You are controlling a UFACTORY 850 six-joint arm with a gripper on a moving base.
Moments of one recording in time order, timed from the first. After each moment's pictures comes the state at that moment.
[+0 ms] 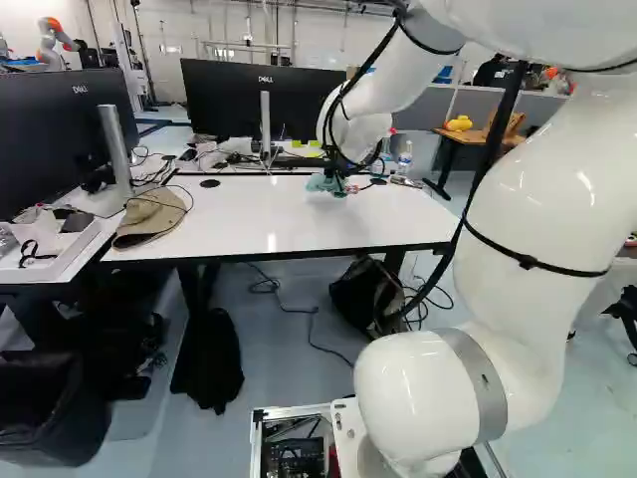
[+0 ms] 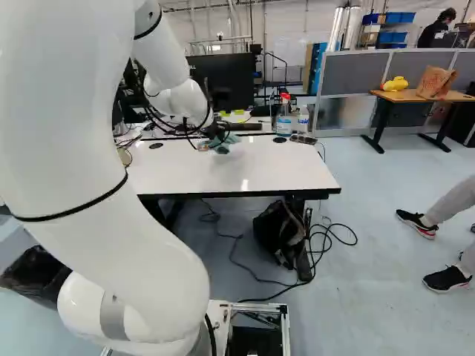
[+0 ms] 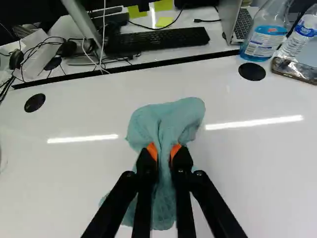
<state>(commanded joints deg) 1.0 -4.6 -50.3 6.9 1.5 0.0</state>
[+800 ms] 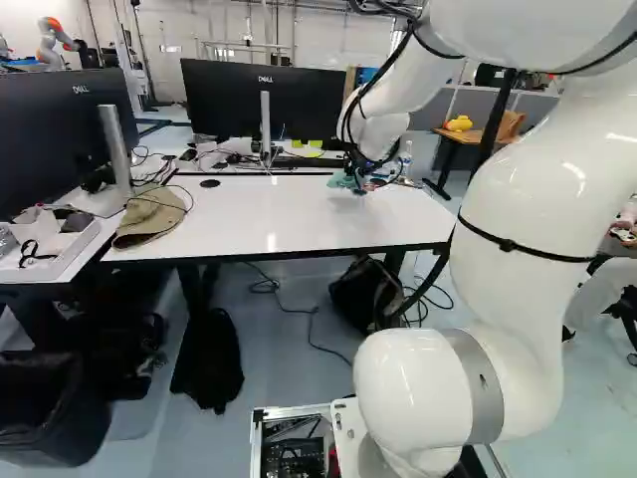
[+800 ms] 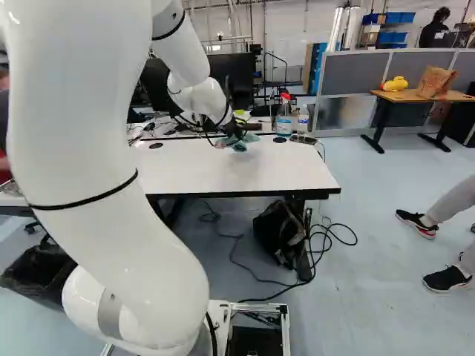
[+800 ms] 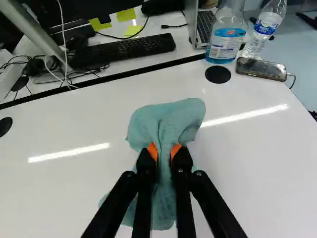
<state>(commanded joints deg) -6.0 -8.7 -54.7 6.9 1.5 0.0</state>
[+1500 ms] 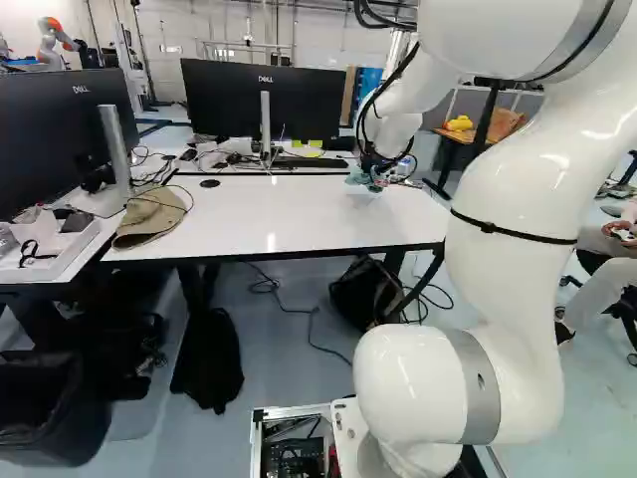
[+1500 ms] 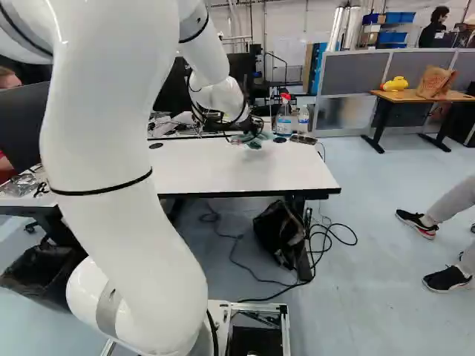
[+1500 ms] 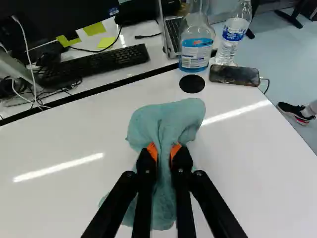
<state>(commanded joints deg) -11.6 -14.2 -60.9 6.9 1.5 0.0</state>
